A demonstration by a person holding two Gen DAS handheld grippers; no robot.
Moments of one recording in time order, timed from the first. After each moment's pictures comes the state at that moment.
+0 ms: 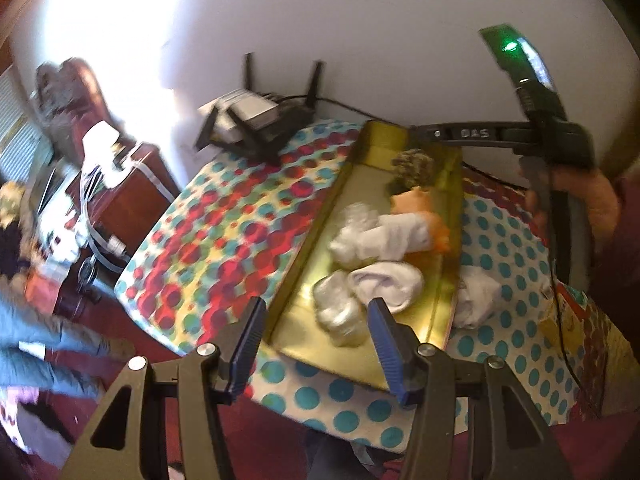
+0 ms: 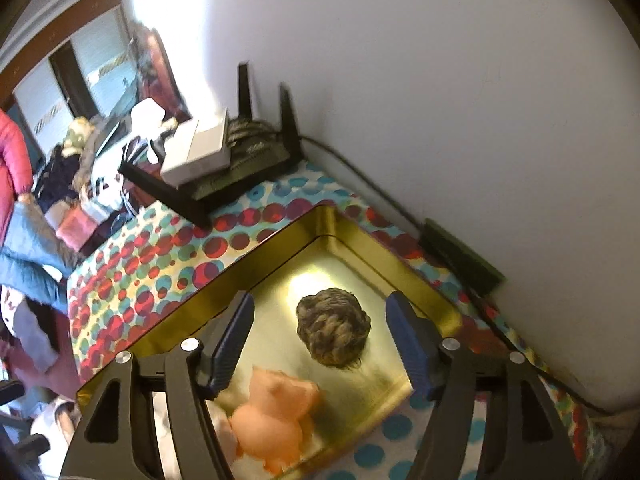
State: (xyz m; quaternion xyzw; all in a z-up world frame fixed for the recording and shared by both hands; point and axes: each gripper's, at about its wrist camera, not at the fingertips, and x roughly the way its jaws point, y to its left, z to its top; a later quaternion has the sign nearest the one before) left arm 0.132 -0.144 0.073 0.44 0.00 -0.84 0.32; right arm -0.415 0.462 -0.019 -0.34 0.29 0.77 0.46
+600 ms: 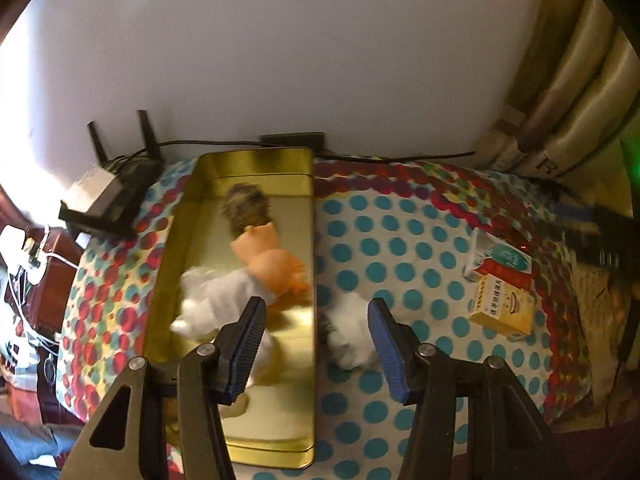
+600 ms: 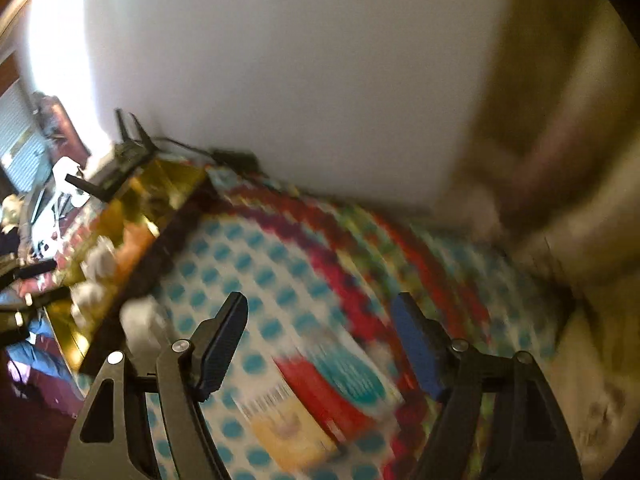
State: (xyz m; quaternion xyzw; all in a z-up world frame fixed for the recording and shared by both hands) left arm 0.029 -0.077 0.041 0.47 -0.07 -0.87 0.16; right arm -0.186 0.287 -0.012 -0.30 0.37 0.63 0.61
